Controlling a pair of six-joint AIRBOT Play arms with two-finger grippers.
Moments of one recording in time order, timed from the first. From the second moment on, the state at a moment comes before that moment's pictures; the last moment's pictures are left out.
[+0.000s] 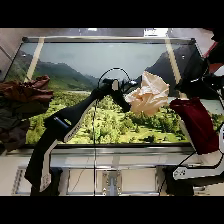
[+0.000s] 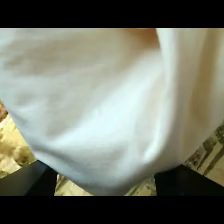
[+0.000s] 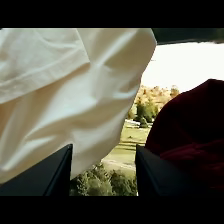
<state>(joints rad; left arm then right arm) -0.67 -2.12 1.99 1.20 -1.20 -1.17 -0.35 -1.53 1.40 -1.17 1.20 1.31</state>
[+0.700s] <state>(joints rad) -0.67 -2.12 1.99 1.22 -0.97 -1.27 -0.34 -1.73 1.33 -1.05 1.02 1.29</state>
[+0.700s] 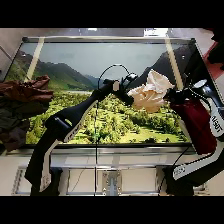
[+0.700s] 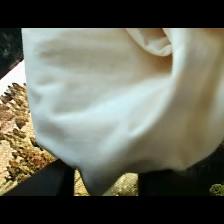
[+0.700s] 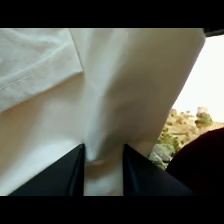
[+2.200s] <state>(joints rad) -0.65 -1.39 1.98 2.02 -1.25 -1.61 -0.17 -0.92 1.62 -1.02 1.20 1.27</state>
